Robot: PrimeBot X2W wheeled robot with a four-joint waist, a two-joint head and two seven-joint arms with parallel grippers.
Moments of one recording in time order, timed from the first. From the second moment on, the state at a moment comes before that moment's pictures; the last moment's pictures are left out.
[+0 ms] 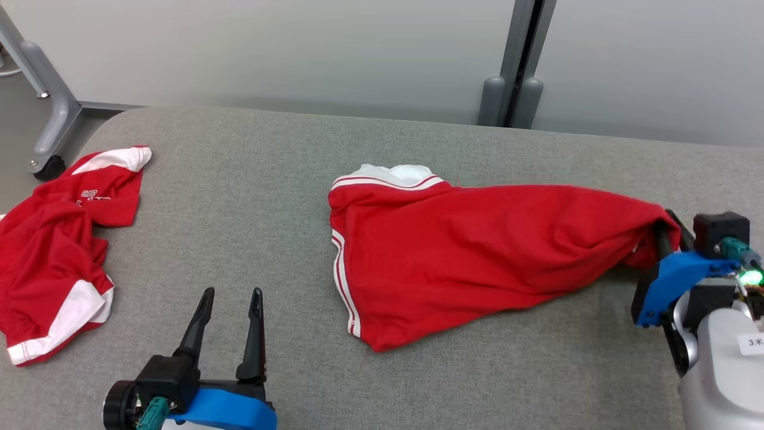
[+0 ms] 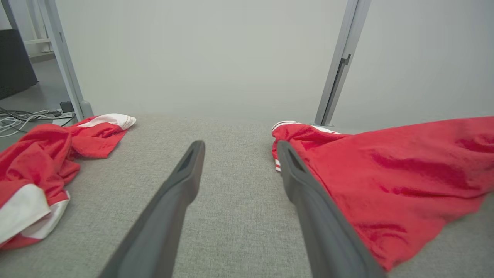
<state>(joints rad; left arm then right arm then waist) -0.02 0.16 -0.24 0.18 -0.30 0.02 -0.25 -0.50 -0.12 -0.25 0.65 -0.18 0.13 -0.05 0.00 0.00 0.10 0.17</state>
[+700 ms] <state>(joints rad) -0.01 0.18 -0.25 0.17 -0.31 0.03 -0.25 -0.23 -0.05 -0.31 0.43 0.02 0.13 0.17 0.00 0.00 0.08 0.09</state>
